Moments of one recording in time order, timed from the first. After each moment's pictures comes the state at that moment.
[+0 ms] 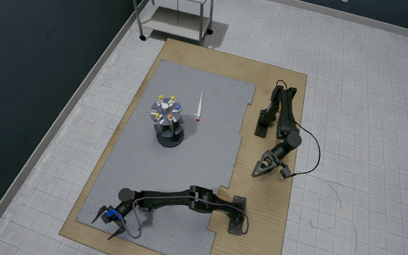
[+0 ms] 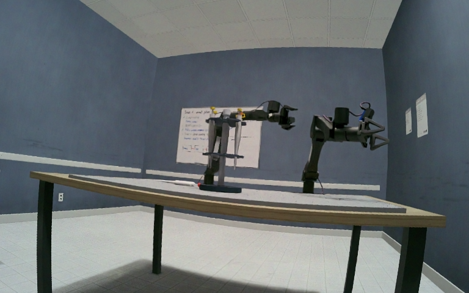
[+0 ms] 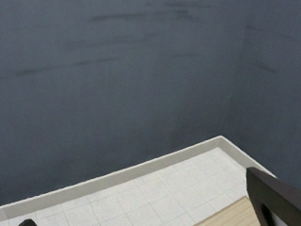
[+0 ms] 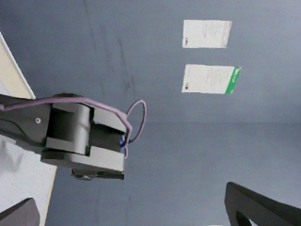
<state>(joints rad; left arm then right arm) 0.18 2.27 1.83 0.34 -0.85 -0.39 1.74 1.72 1.82 -0.24 0.70 -1.53</state>
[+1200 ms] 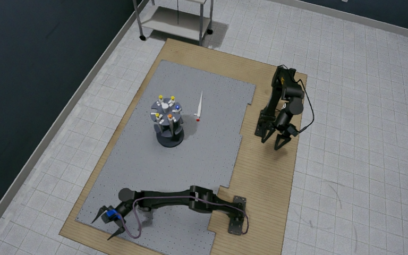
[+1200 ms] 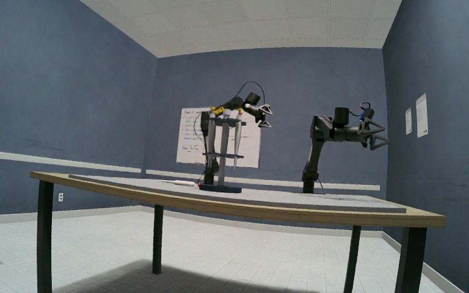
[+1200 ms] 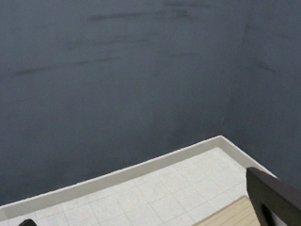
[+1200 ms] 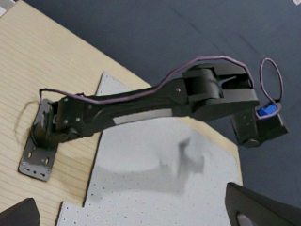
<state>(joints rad) 0.18 2.27 1.83 0.34 -0.85 -0.39 1.71 1.34 1.81 -0.98 0.30 -0.65</state>
